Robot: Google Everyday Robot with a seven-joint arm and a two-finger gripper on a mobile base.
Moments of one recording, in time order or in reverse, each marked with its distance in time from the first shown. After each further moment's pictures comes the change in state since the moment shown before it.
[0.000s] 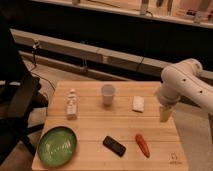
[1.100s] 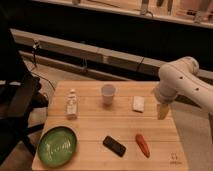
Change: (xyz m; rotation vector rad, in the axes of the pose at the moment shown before) arm -0.009 -0.013 0.001 0.015 -0.009 -0.034
